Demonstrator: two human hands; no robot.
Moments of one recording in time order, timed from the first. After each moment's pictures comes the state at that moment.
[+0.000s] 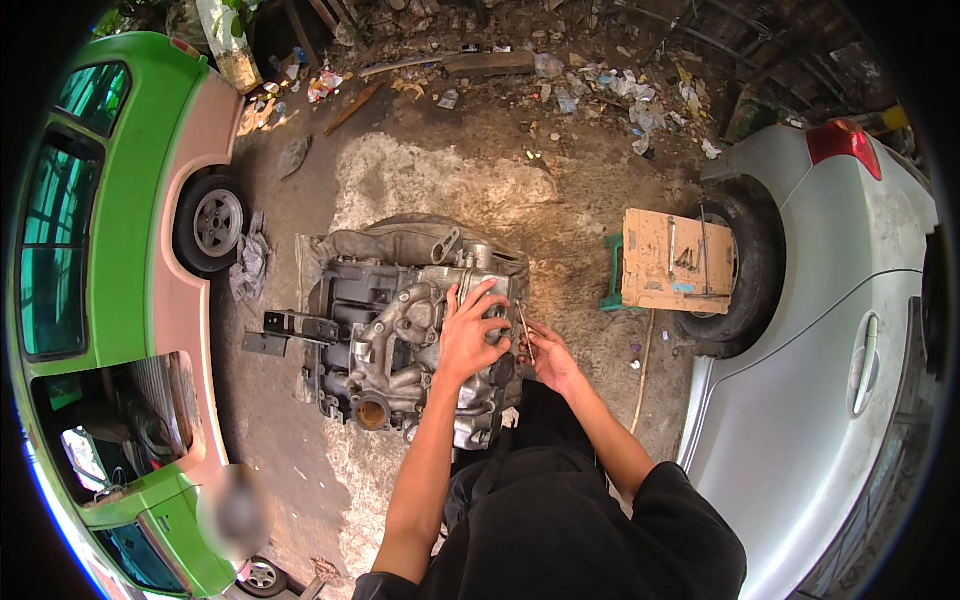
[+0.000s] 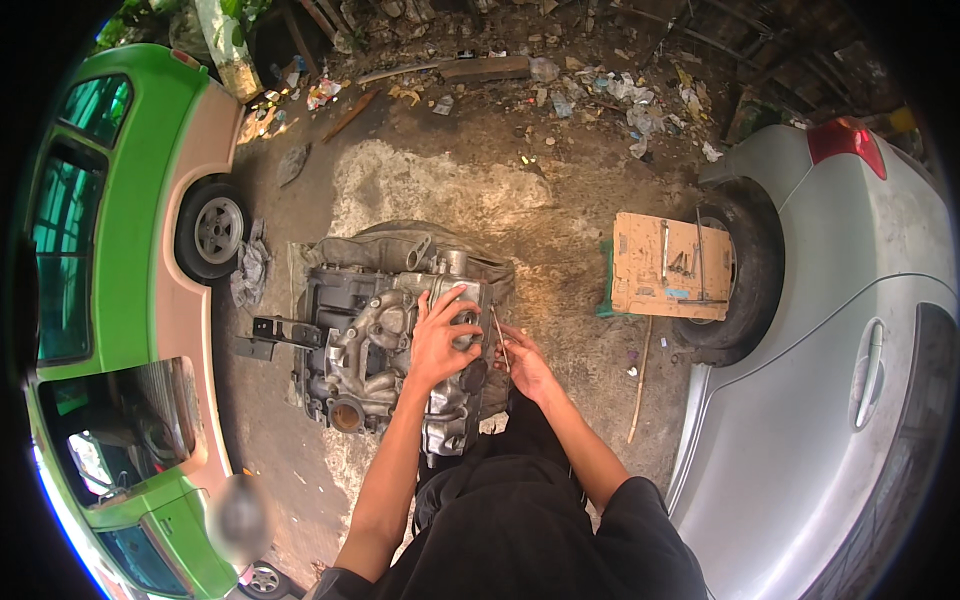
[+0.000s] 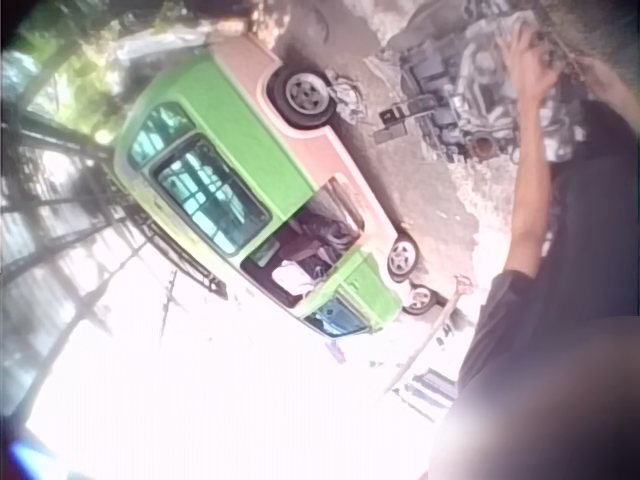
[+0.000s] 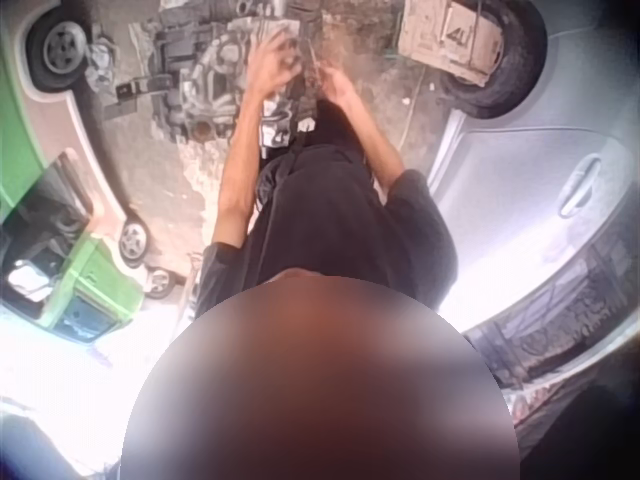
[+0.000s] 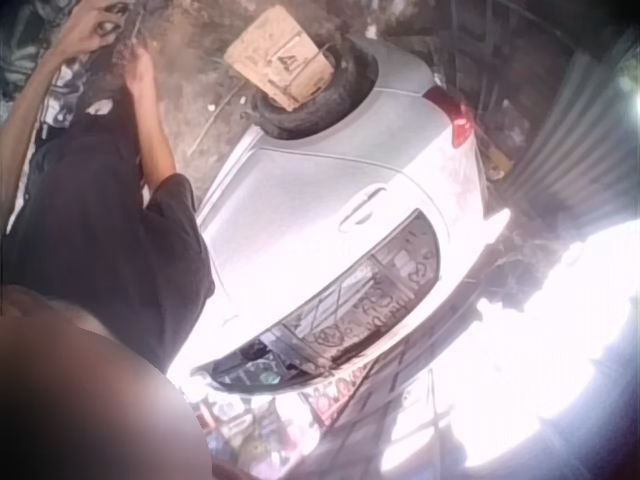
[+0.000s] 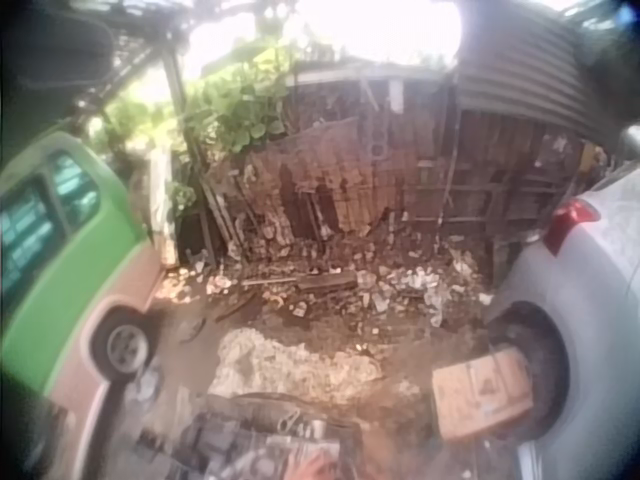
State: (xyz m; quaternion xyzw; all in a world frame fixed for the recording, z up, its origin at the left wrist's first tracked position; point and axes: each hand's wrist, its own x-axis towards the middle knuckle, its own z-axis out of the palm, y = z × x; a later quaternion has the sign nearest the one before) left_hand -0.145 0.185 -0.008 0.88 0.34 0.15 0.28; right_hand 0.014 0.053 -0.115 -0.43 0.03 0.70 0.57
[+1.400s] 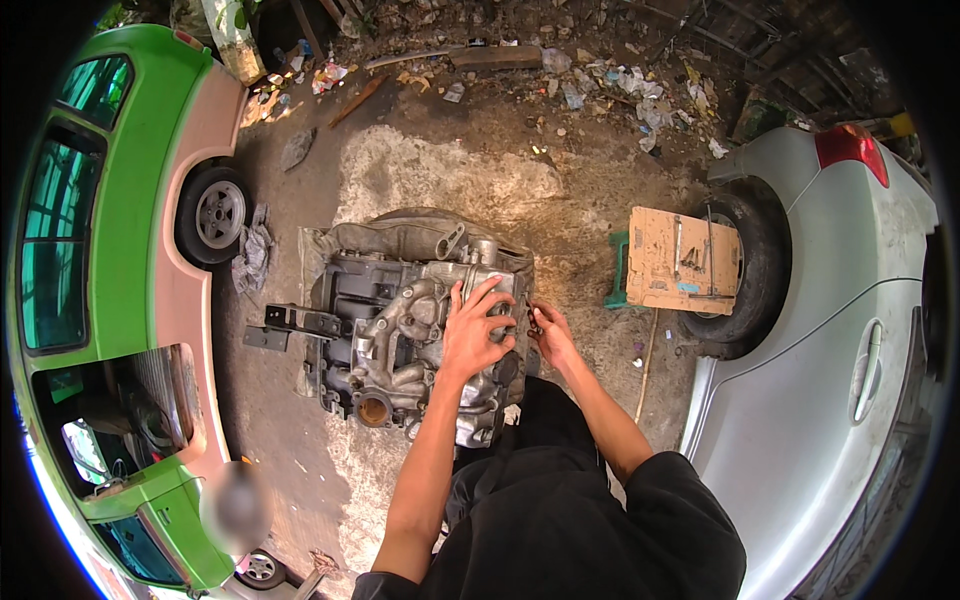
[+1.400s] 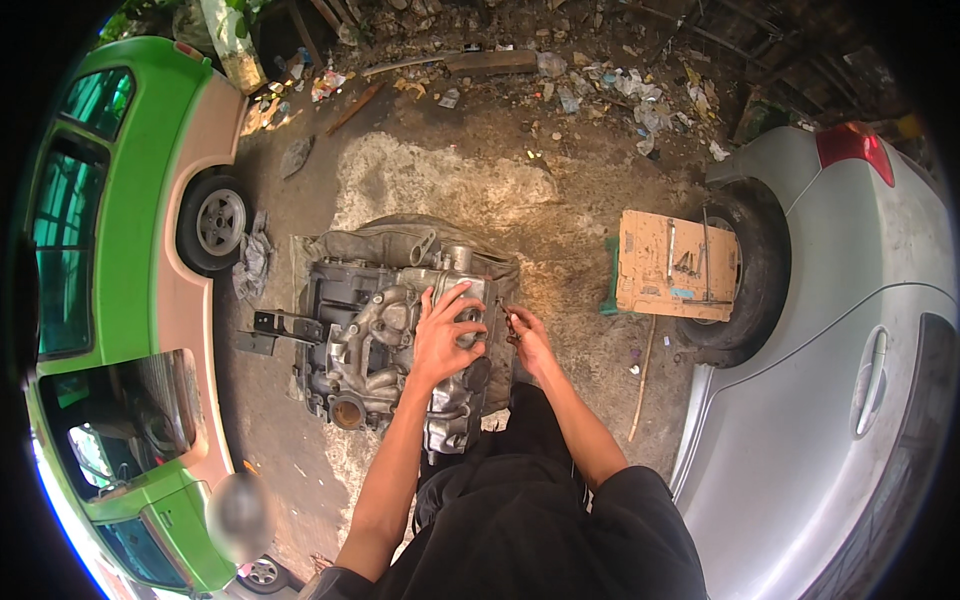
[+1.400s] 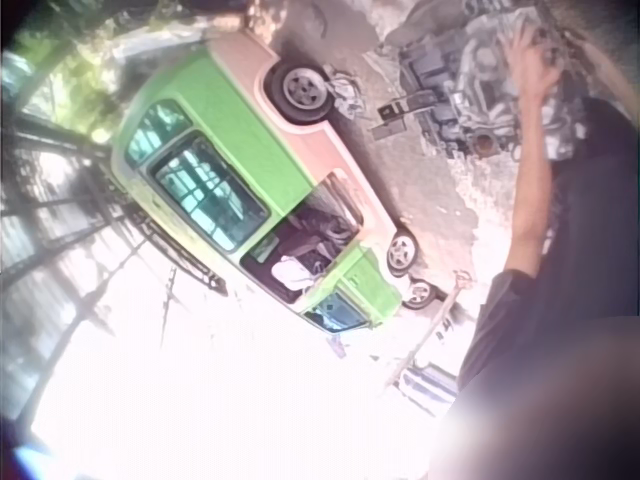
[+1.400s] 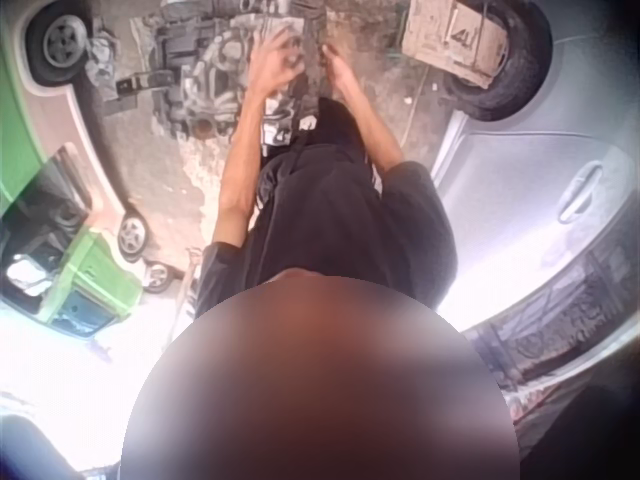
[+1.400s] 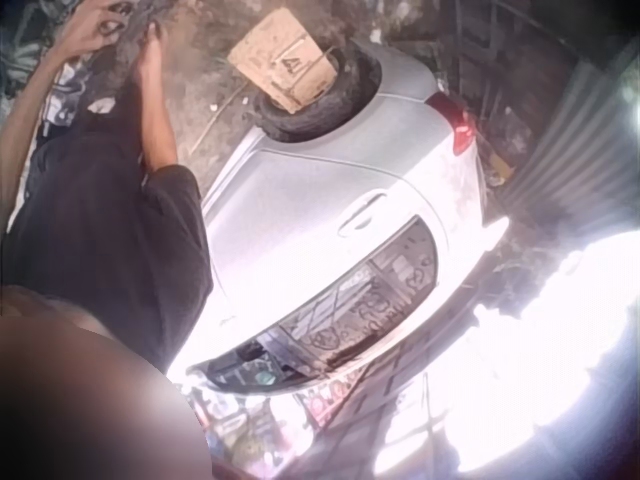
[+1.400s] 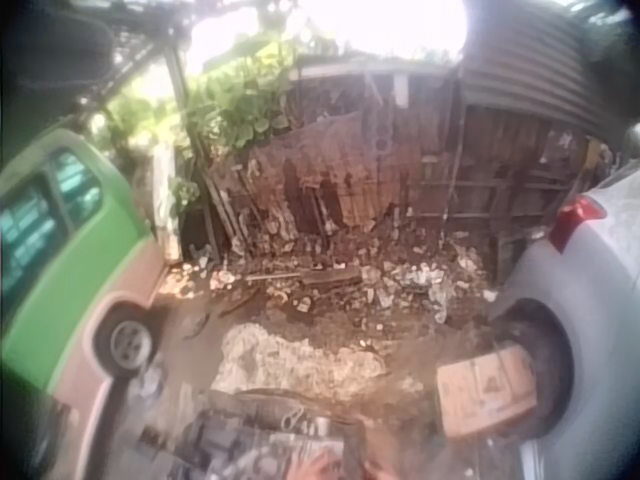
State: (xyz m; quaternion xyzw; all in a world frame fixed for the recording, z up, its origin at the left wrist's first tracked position) left_hand -0.146 0.184 -0.008 0.88 0.34 0.15 0.28; right_hand 0.020 0.083 -0.175 -0.54 -0.02 0.62 0.57
